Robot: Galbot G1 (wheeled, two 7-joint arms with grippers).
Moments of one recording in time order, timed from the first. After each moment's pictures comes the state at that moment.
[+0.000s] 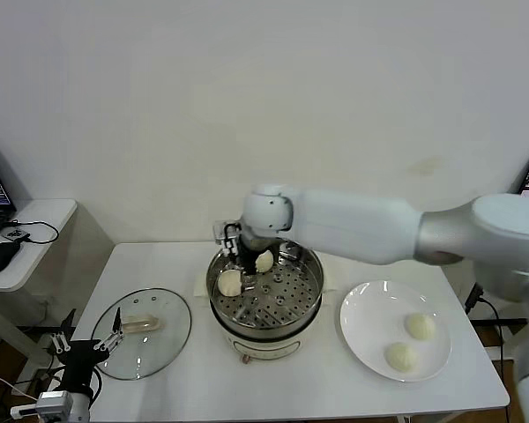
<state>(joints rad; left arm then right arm) 1.68 -1.22 -0.74 -2.04 -0.21 -0.03 -0.15 0.57 1.17 -1.27 1.43 0.47 -0.61 -0.90</state>
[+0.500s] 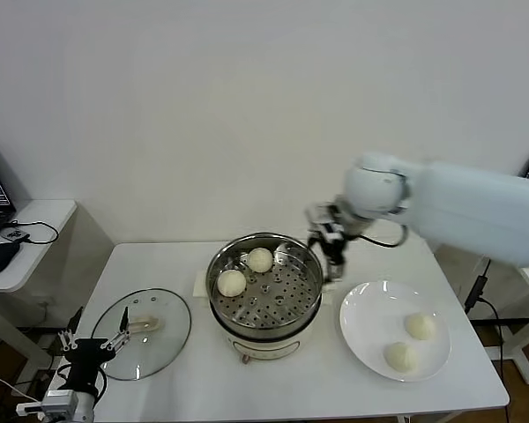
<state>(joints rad) 1.69 -1.19 -0.72 -2.05 -0.20 -0.03 -0.15 0.69 0.66 -1.34 1.75 0.30 -0.48 -1.07</state>
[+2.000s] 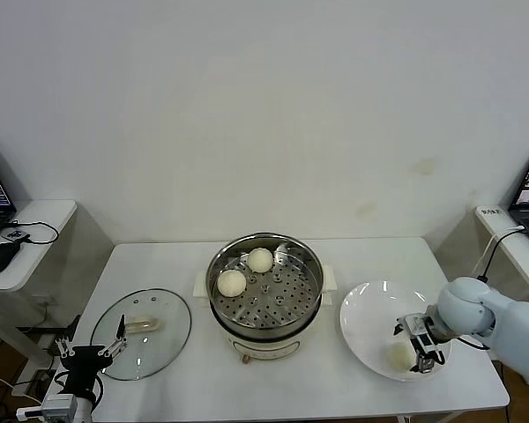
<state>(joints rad) 1.69 -1.22 -0.74 -2.03 -0.18 -0.01 -0.15 -0.27 0.41 -0.71 1.67 -0.18 -0.31 -1.05</state>
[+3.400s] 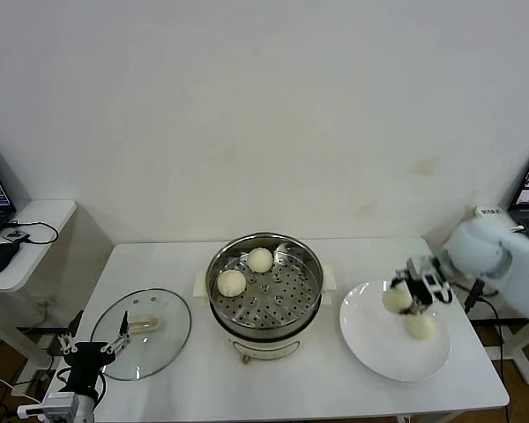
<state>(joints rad) 1.69 -1.21 -0.73 -2.05 -0.19 -0.01 -0.15 0.24 0.46 -0.87 1.64 0.03 -0.31 -1.12</state>
